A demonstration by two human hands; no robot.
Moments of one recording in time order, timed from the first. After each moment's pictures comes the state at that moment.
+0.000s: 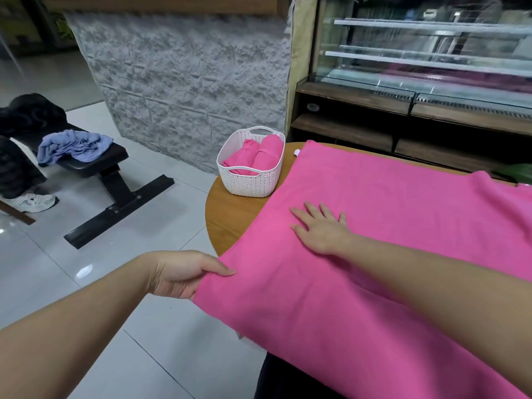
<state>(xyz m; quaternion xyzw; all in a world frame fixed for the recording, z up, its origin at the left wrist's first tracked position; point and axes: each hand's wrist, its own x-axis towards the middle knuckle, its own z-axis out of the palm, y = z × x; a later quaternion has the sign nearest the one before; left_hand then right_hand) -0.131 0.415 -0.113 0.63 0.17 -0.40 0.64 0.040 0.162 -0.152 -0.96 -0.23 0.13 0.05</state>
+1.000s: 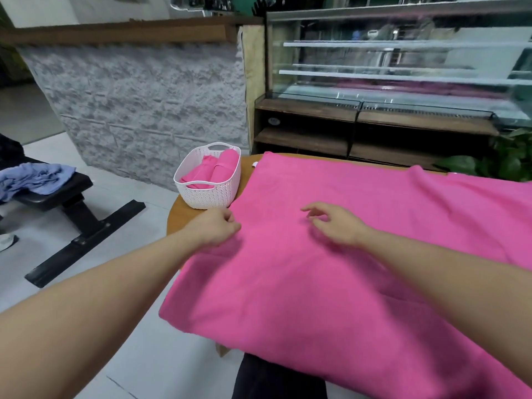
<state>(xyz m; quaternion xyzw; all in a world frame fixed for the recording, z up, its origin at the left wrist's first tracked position) -0.051 0.322 -0.081 0.95 0.11 -0.05 0.29 0.040 0.048 -0.122 -0.91 -0.25 0.07 0.33</state>
